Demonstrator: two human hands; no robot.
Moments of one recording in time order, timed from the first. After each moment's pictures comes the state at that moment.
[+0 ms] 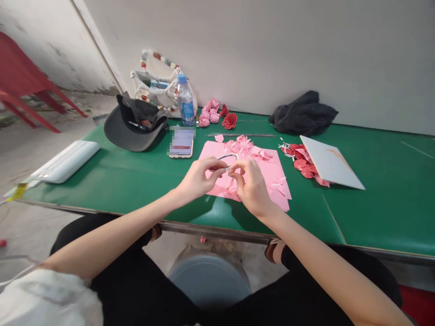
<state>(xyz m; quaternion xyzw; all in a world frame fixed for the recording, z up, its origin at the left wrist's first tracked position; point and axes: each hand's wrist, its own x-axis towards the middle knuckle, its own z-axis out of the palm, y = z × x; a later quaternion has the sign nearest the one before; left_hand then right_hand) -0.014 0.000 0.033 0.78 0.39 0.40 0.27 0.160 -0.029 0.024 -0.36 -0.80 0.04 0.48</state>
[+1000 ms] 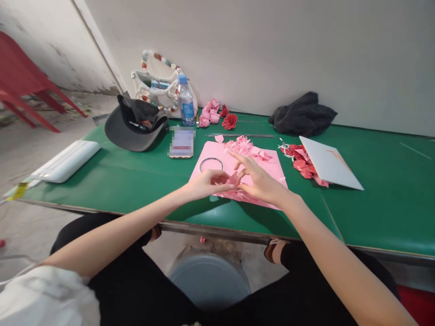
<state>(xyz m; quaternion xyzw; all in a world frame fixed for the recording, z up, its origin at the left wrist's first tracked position) -0.009 0.000 0.012 0.69 0.37 0.27 0.55 0.200 -0.009 0.043 -0.32 -0.85 0.29 0.30</state>
